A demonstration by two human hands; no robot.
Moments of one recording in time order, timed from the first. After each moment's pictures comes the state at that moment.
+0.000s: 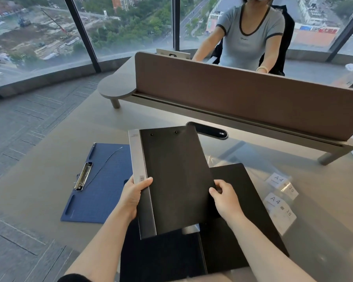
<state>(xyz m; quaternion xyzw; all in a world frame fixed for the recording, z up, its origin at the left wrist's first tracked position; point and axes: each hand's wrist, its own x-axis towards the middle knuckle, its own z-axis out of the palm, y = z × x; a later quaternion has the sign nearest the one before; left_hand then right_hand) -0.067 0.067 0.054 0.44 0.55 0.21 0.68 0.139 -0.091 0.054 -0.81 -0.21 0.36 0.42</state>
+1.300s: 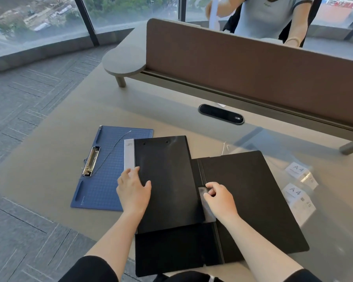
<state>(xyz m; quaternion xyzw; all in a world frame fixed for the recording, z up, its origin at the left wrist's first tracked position) -0.108 0.084 -0.007 0.73 0.64 0.07 0.23 0.091 -0.068 -0.015 -0.86 -0.28 0.35 0.25</state>
